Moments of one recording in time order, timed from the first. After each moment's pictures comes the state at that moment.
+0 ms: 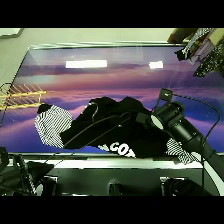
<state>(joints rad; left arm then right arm) -0.05 -0.08 0.70 0.91 -1.62 -0.99 0.58 -1.07 1.03 -1.81 1.31 2.58</state>
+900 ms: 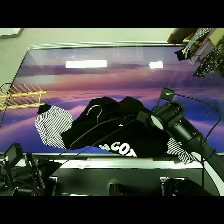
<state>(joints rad) -0.05 -0.07 0.56 0.85 -1.53 -0.95 0.58 -1.07 1.03 -1.83 1.30 2.61</state>
